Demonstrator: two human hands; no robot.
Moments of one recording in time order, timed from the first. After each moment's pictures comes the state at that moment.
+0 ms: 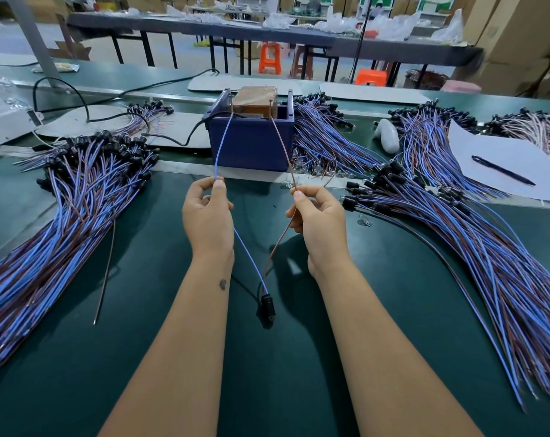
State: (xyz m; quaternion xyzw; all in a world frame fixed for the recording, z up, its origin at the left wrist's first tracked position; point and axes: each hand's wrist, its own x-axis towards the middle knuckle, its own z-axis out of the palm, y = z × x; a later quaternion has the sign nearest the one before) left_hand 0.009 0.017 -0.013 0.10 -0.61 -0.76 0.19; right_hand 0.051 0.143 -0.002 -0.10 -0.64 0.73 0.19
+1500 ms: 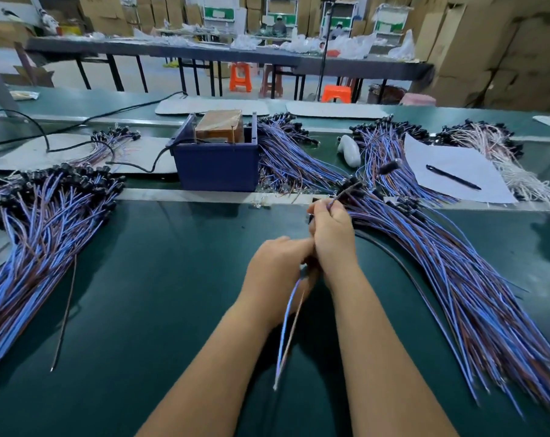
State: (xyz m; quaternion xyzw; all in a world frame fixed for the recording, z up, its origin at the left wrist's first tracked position) left_hand 0.071 0.088 -0.007 -0.41 -0.81 -0.36 0.19; right_hand 0.050 0.202 0.003 -0.18 -0.71 0.63 0.26
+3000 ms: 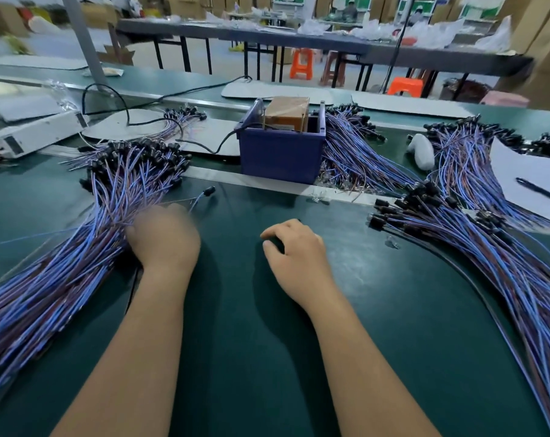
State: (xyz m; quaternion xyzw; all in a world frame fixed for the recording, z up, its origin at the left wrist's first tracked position) left_hand -0.001 -0.078 -0.017 0.17 -0.96 -0.13 0.17; right_hand 0.045 0.109 -0.023 0.07 -0.94 0.33 0.11
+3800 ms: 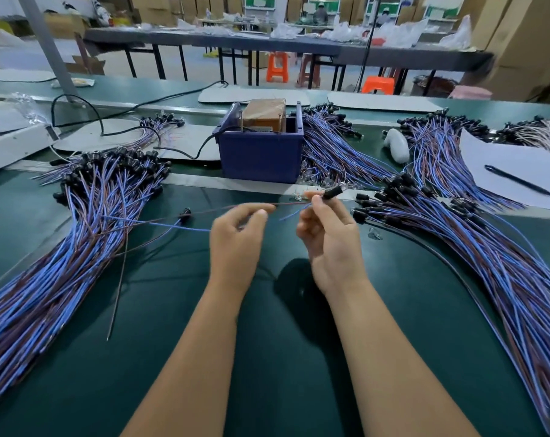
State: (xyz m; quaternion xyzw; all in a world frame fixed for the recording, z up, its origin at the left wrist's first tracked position) left_hand 0.032 0.020 -0.009 -0.08 -0.70 -0.69 0.16; right_hand 0.050 0.139 0.000 -0.05 -0.45 0.88 0.17
